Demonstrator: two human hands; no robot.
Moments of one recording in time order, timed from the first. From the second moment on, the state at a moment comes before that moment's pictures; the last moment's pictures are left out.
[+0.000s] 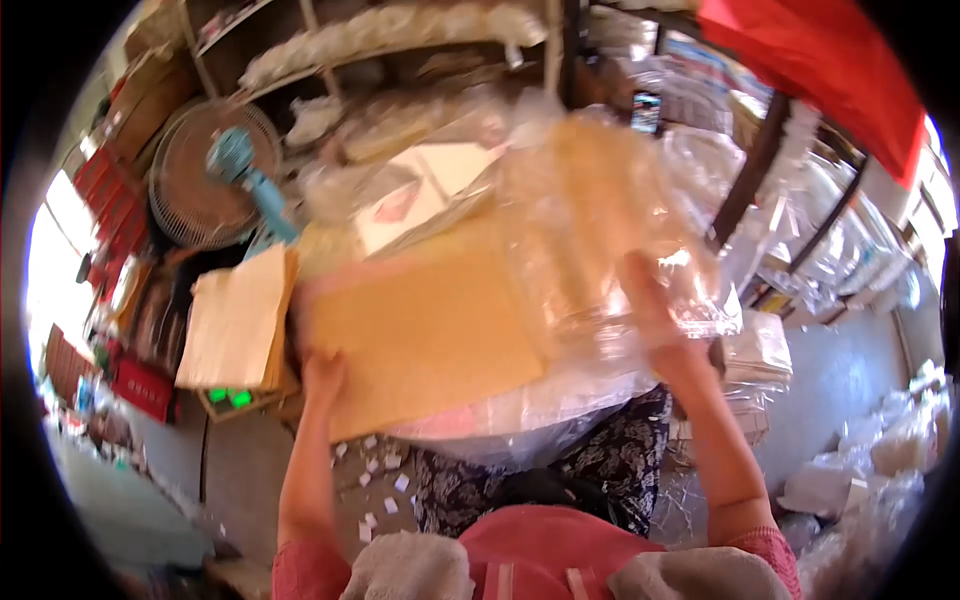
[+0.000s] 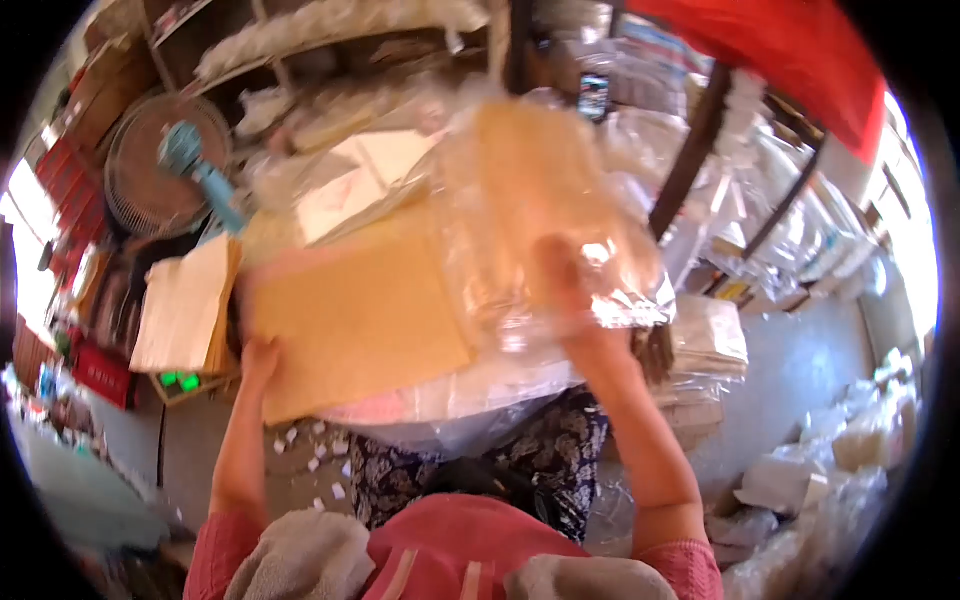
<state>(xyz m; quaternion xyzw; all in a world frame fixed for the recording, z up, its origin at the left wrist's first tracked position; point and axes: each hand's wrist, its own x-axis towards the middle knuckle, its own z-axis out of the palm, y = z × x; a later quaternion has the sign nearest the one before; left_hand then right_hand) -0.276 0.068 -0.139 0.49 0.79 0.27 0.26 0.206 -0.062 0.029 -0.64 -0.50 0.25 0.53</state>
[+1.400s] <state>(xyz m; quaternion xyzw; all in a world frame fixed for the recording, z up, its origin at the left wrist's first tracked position) -0.267 -0.064 0.042 0.59 0.44 0.65 0.20 0.143 -0.055 0.008 -0.32 -0.48 0.58 0.58</state>
